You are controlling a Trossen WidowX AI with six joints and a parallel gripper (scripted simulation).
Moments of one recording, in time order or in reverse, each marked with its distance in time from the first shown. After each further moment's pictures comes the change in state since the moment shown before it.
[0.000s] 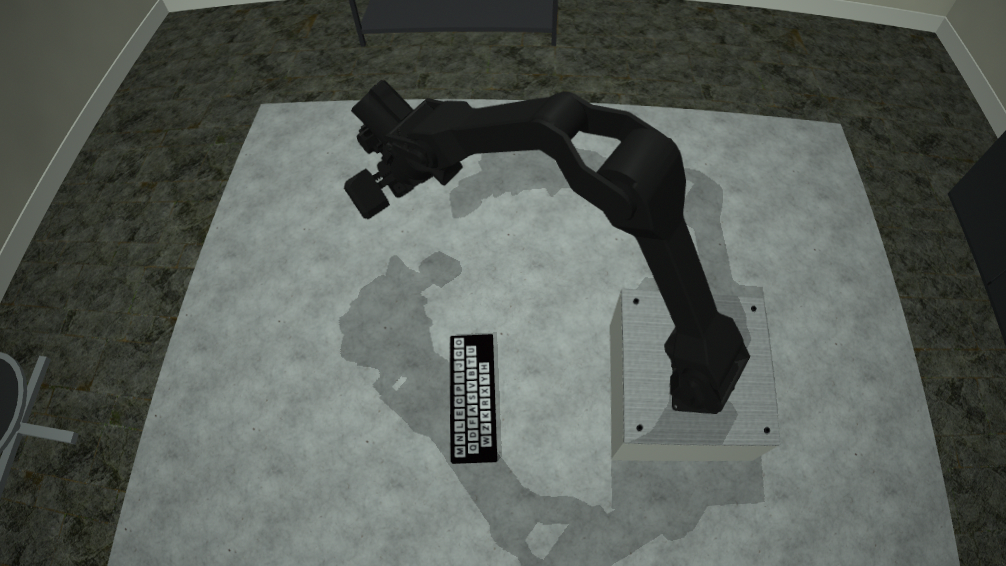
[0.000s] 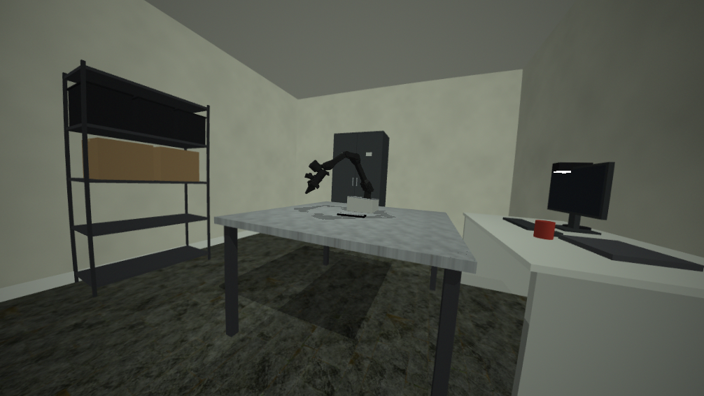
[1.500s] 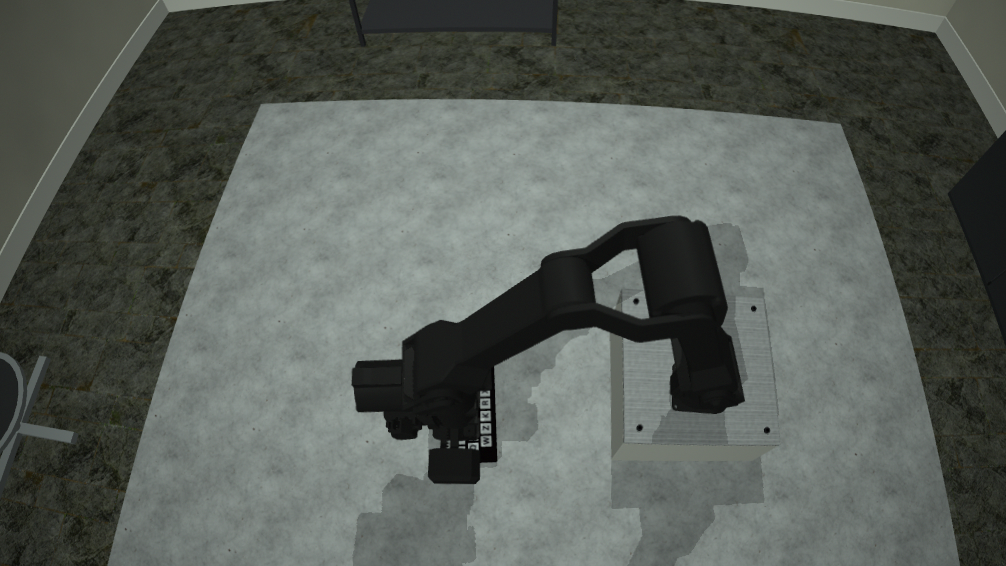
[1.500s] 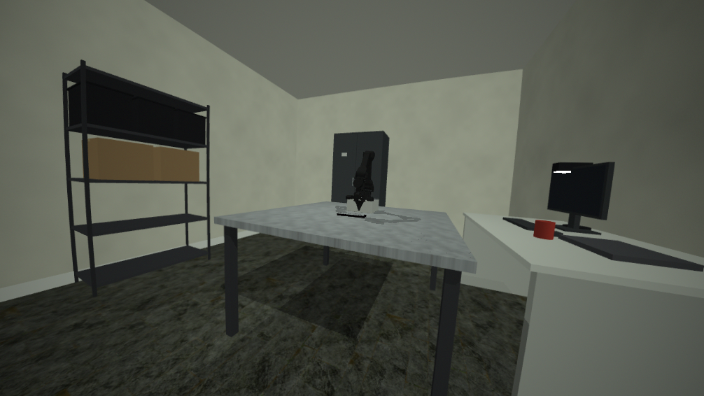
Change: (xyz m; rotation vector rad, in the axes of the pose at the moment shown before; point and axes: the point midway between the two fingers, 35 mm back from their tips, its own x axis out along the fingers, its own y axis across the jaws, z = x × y) arm -0.127 0.153 -0.314 -0.848 0.558 0.315
